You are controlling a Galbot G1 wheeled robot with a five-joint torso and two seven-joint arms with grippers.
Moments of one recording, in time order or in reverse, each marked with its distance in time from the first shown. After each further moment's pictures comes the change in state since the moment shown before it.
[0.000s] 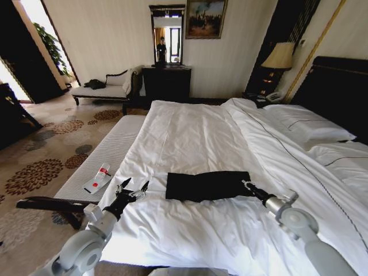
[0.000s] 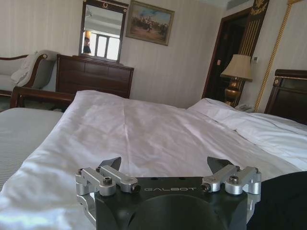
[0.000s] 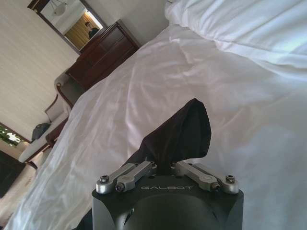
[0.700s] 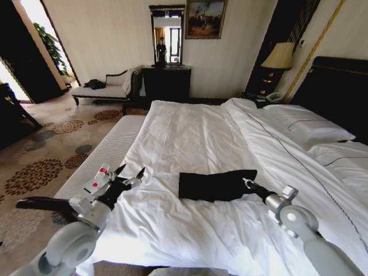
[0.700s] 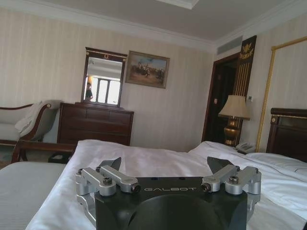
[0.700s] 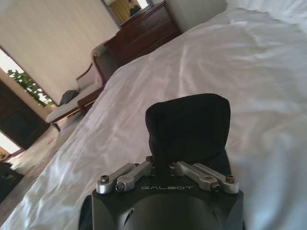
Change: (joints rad) left arm -0.019 0.037 -0.218 -0.162 -0.109 0.040 -0.044; right arm 0.049 0.025 -0.219 0.203 -0.195 0.029 0.071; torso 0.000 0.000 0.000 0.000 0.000
